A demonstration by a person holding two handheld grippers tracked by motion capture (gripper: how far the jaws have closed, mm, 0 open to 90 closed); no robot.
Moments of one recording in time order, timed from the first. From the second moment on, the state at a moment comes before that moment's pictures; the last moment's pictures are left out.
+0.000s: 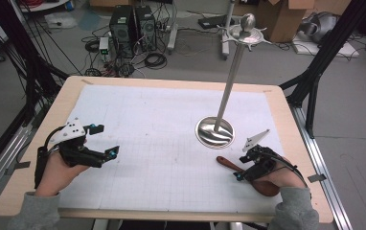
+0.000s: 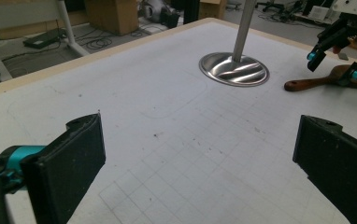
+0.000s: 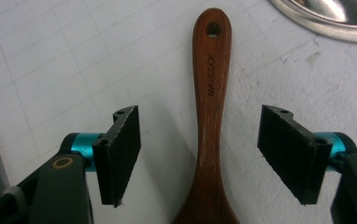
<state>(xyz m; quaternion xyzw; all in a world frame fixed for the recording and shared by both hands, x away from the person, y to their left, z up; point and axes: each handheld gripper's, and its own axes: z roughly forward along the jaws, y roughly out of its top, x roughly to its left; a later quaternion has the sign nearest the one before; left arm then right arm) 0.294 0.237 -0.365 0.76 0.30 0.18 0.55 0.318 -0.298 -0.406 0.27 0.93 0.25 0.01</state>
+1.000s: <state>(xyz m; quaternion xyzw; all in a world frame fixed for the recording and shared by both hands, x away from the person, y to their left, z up) 0.303 0.232 -0.371 0.76 0.30 0.17 0.55 0.313 -0.304 -0.413 0.28 0.94 0.20 0.02</state>
